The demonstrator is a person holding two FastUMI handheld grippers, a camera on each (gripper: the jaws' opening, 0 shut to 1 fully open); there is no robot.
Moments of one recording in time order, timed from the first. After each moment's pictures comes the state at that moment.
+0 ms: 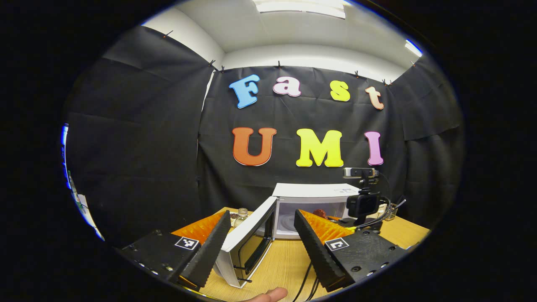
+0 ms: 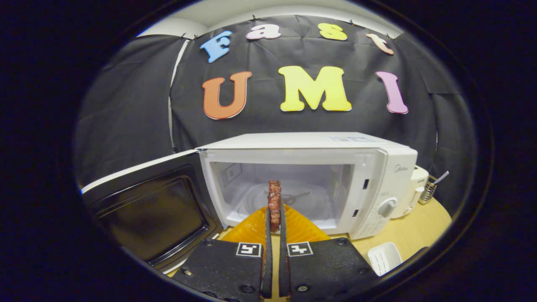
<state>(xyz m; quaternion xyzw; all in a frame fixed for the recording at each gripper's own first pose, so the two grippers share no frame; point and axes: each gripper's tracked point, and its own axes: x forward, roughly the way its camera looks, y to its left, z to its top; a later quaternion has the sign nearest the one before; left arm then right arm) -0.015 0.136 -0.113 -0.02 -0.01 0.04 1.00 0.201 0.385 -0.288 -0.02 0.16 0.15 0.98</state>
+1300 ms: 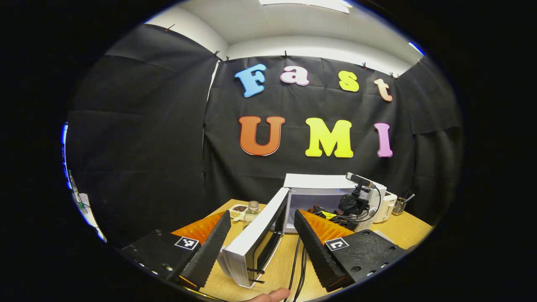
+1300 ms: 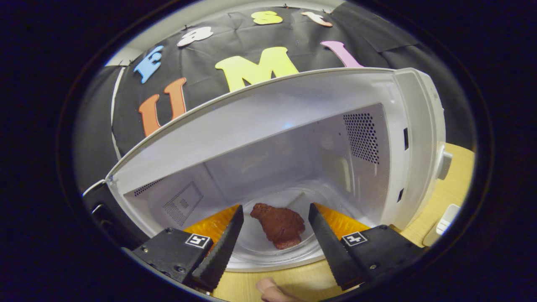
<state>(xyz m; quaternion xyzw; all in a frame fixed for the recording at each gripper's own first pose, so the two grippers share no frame) -0.003 0.163 -0.132 -0.01 0.03 0.07 1.00 0.311 0.386 -0.347 0.14 0.15 0.02 0.98</state>
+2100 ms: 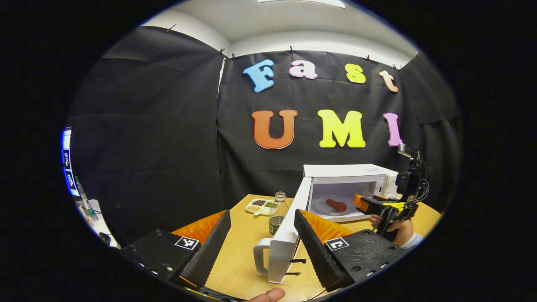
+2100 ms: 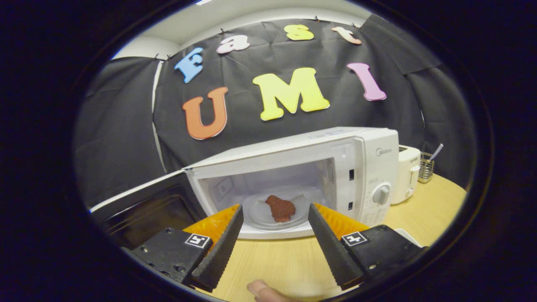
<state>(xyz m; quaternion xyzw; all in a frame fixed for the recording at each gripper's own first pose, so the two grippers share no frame) -0.027 0.221 -0.149 0.01 0.05 0.10 0.99 0.156 0.357 -0.264 0.07 0.11 0.13 0.98</state>
